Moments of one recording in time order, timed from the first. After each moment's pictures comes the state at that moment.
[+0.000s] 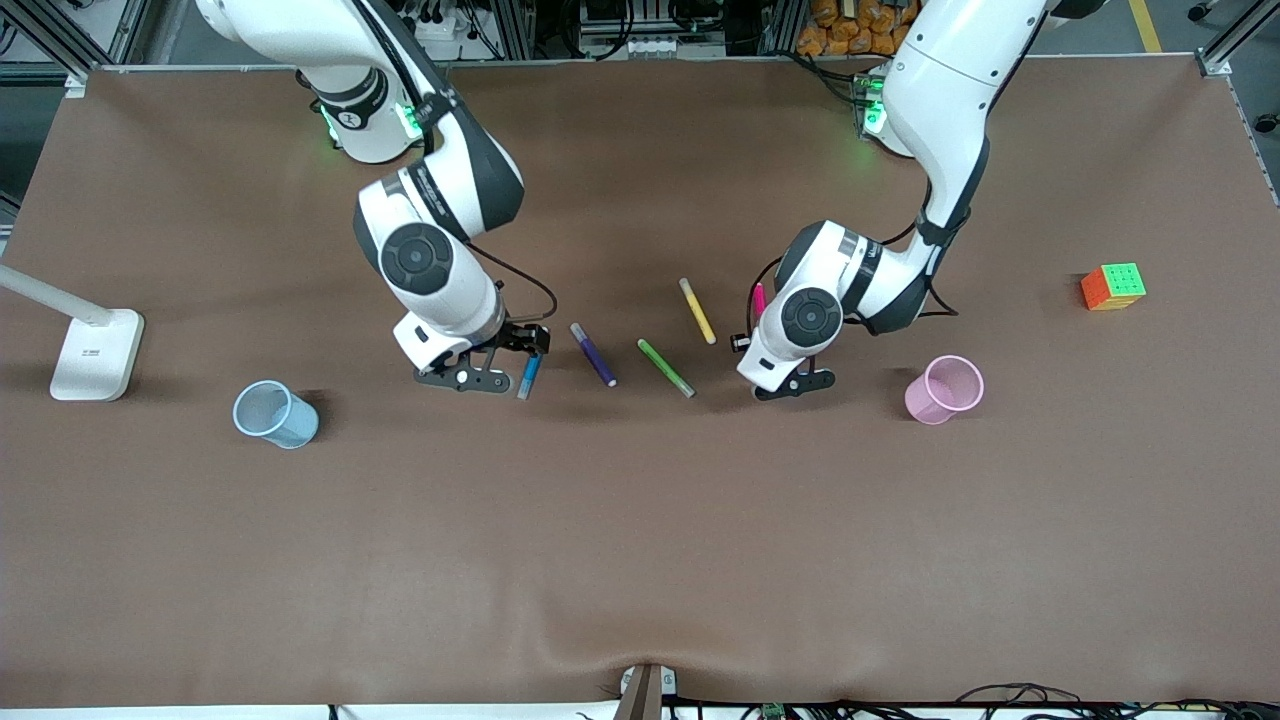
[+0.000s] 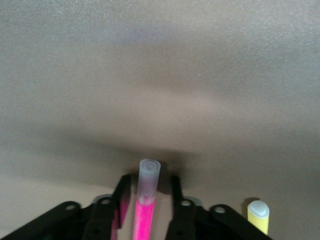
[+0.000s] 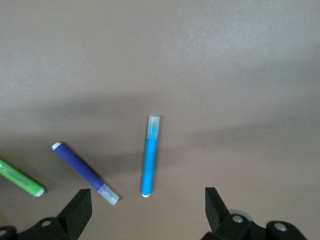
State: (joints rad) left arm -0.48 0.58 -0.11 -1.92 -0.10 2.25 -0.69; right arm 0.52 0.39 0.01 -1.84 0.07 2.13 0.61
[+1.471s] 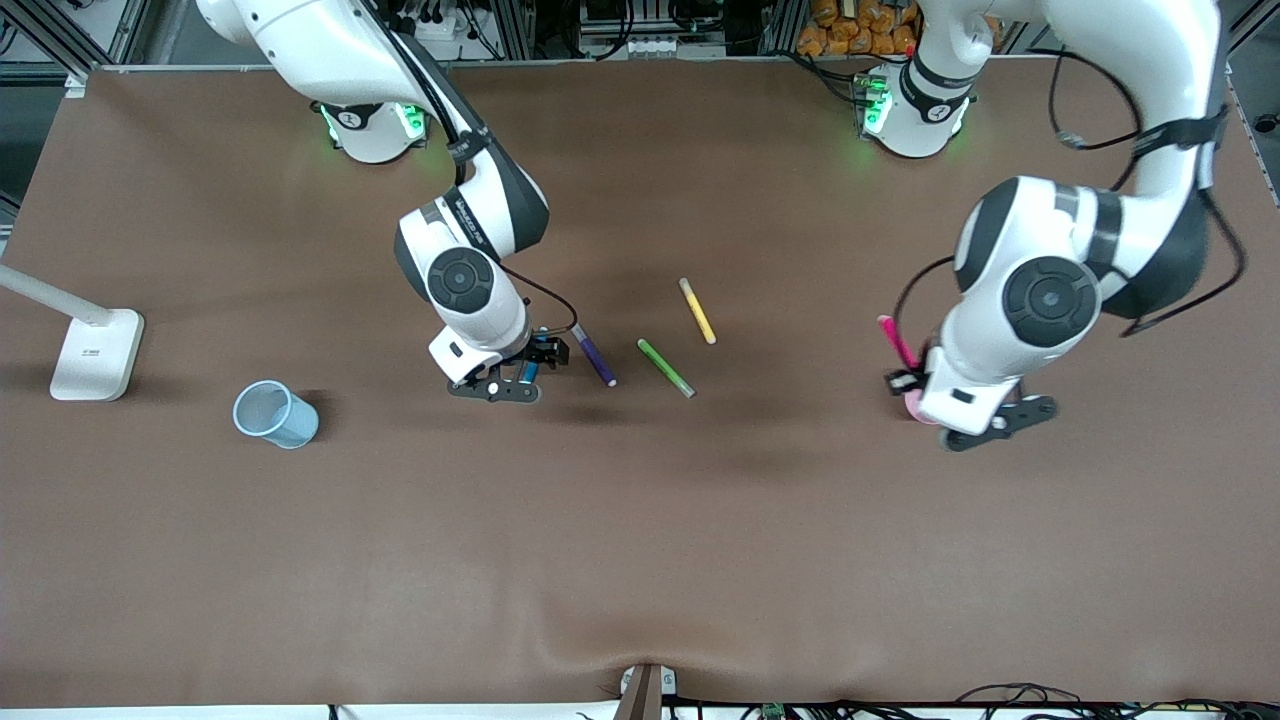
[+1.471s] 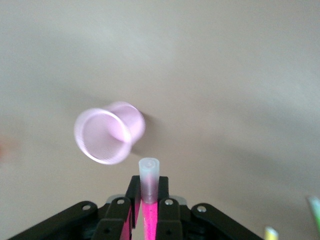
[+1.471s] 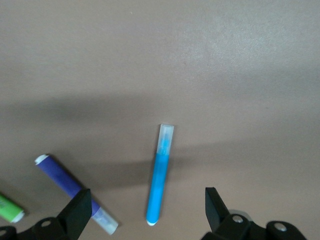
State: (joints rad) left arm -0.23 0.35 -0.07 -1.61 0.19 1.82 -0.67; right arm 0.55 0.49 0.01 -1.84 0.04 2.24 0.62
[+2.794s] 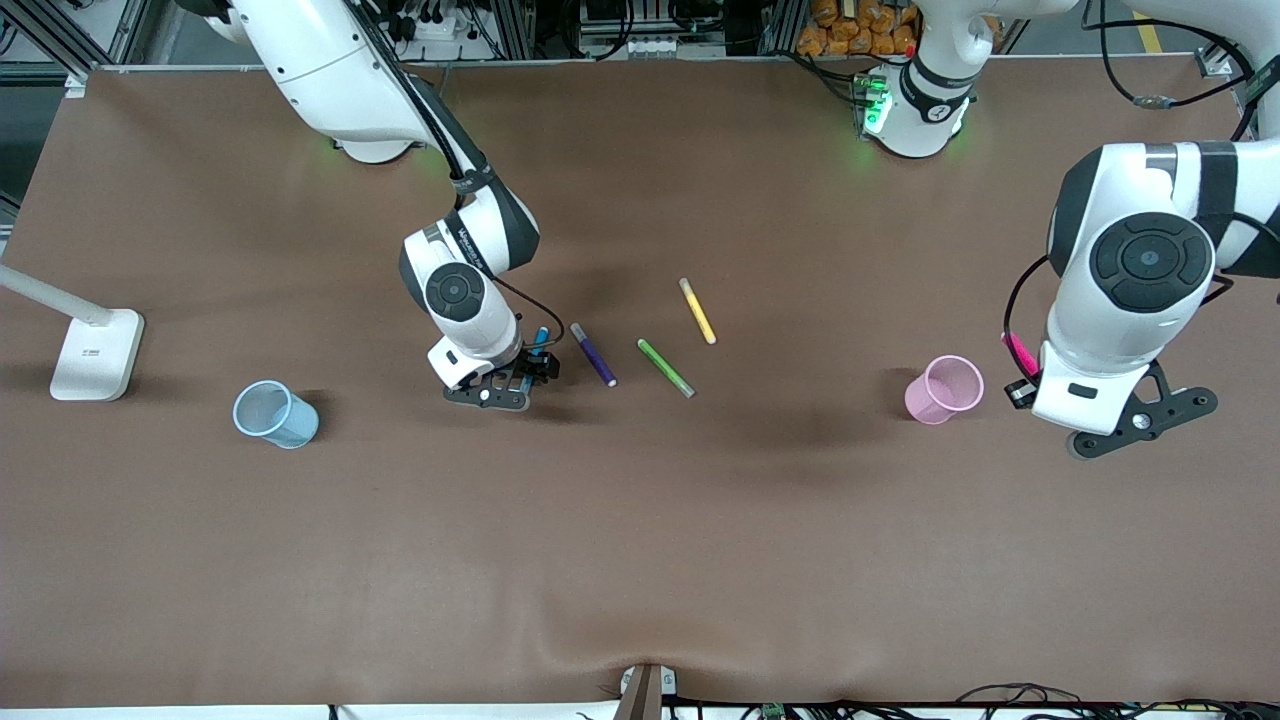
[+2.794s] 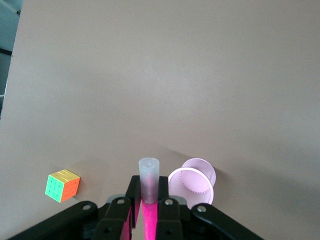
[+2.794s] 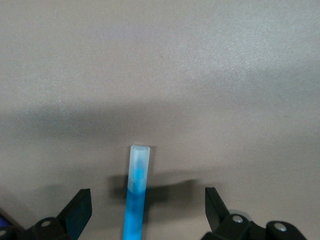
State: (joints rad) left arm -0.15 0.30 -0.07 -1.56 0.41 1.78 -0.65; right arm 0.53 0.55 0.01 -1.97 0.04 2.50 0.64
